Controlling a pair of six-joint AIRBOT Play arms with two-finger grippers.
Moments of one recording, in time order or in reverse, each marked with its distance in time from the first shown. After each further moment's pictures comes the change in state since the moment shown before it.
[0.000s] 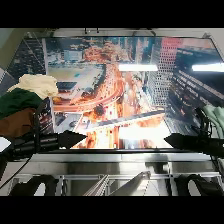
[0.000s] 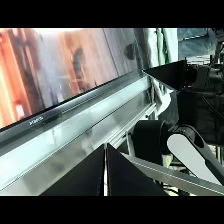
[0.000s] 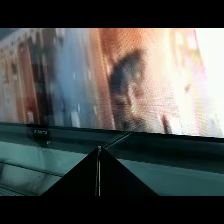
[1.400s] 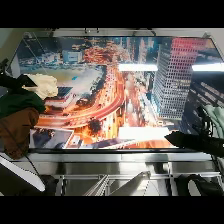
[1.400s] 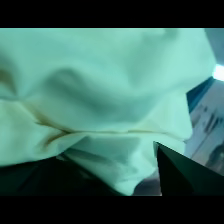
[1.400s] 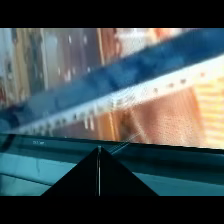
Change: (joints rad) left arm 0.463 -1.528 1.664 0.703 -0.136 -0.151; right arm 0.000 0.000 0.000 -0.001 -0.043 -0.002
